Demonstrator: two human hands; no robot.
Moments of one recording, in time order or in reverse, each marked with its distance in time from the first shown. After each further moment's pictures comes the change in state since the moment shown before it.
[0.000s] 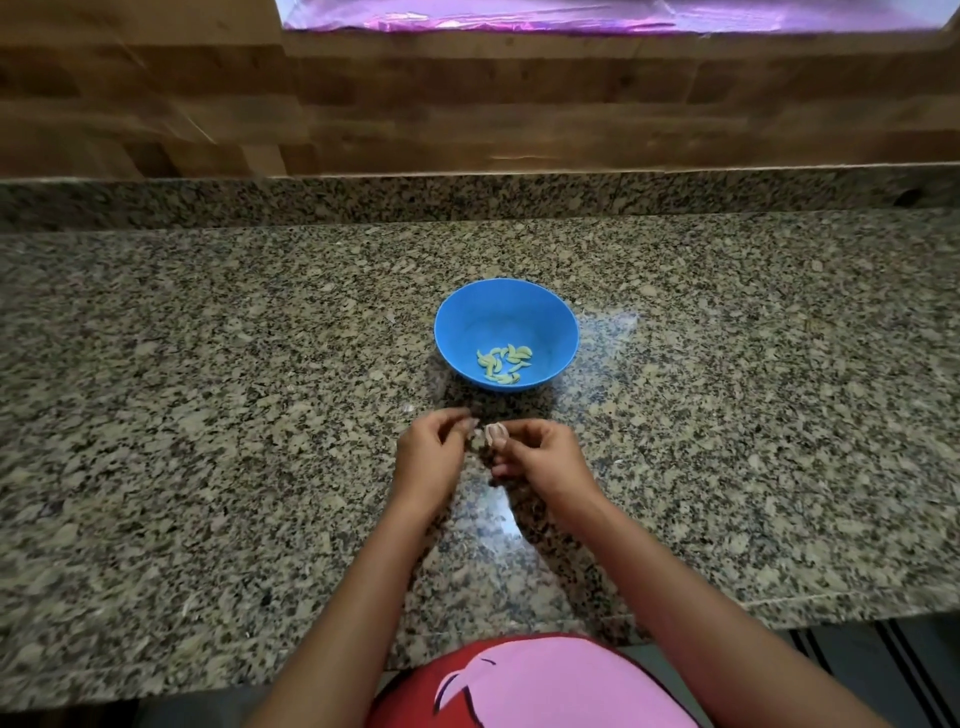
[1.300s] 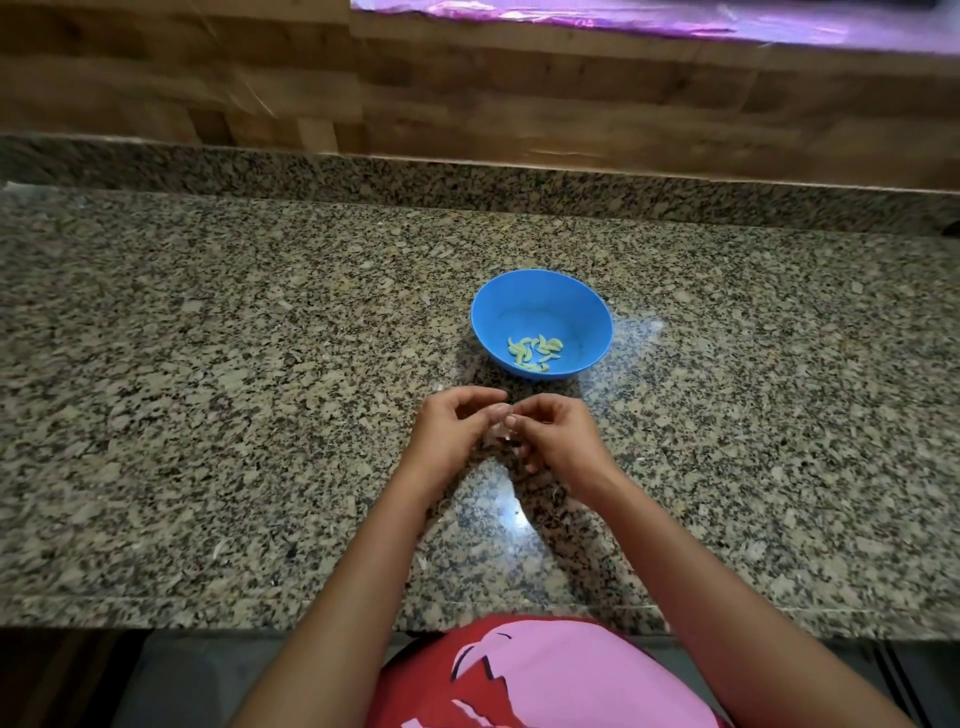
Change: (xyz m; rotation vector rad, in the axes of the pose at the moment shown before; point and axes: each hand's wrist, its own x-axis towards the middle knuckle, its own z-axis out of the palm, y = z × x) left_hand -0.008 0.006 -0.021 -0.304 -0.141 0.008; right_hand 0.001 -0.012 0.006 -0.213 -0.052 -0.070
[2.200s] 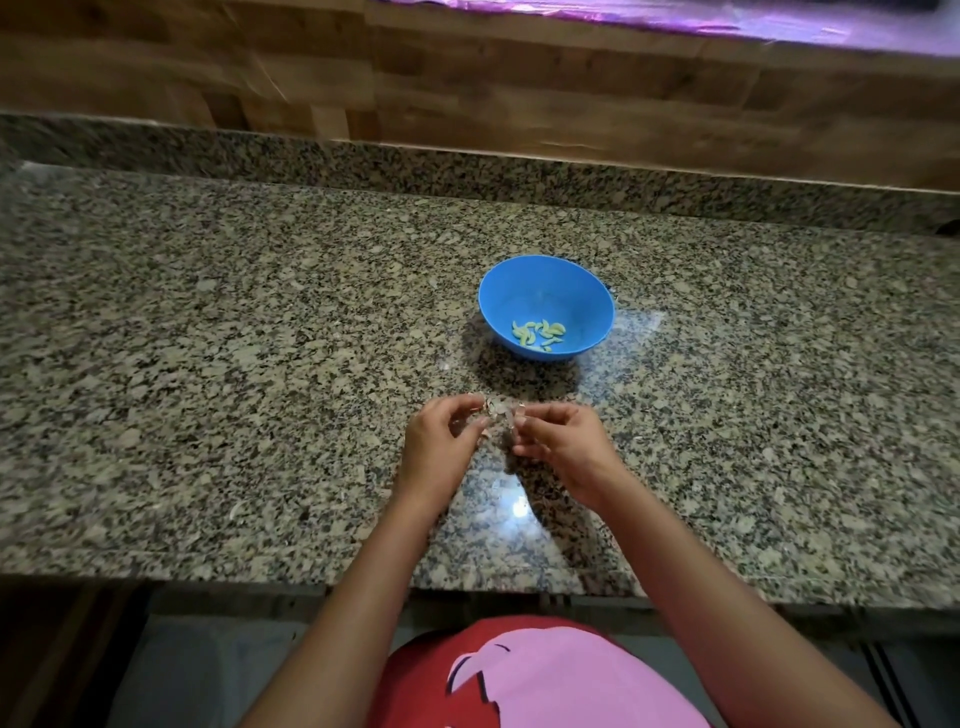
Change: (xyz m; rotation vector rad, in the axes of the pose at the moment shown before) left_hand -0.036 -0.029 -0.005 0.252 0.160 0.138; right_hand -0.027 0.009 0.001 0.271 -0.026 0.098
